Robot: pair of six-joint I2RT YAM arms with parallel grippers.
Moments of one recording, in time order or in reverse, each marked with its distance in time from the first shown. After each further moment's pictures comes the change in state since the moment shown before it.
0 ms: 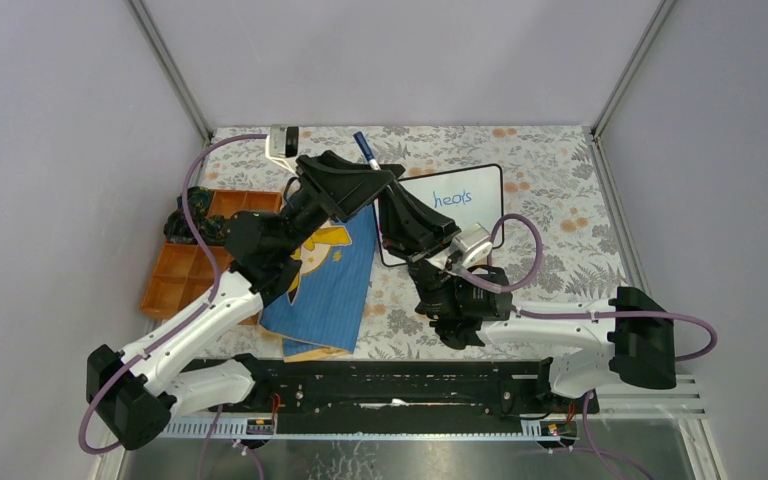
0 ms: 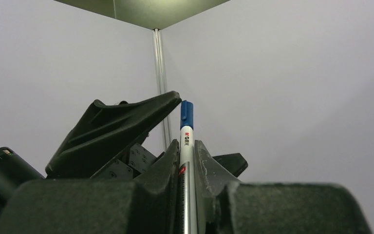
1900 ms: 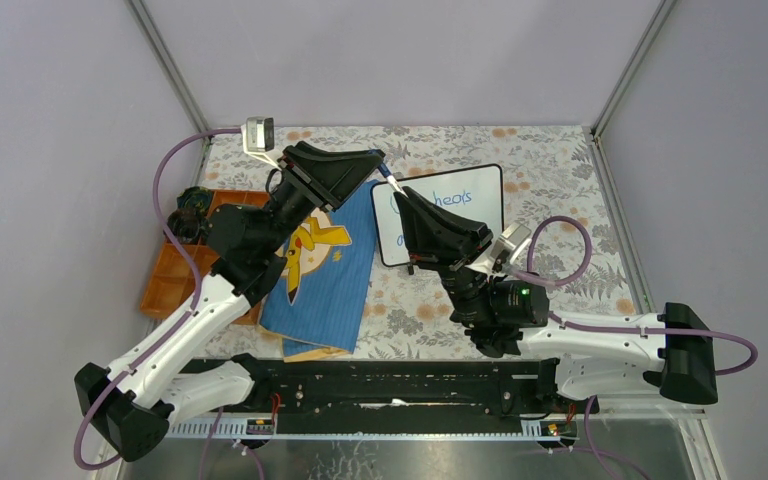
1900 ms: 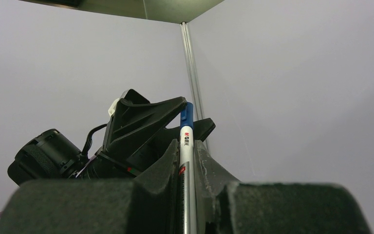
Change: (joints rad) left arm 0.059 -0.056 0.056 -0.156 -0.030 0.129; right arm -0.001 -0.227 -0.136 -0.179 -0.049 0.232
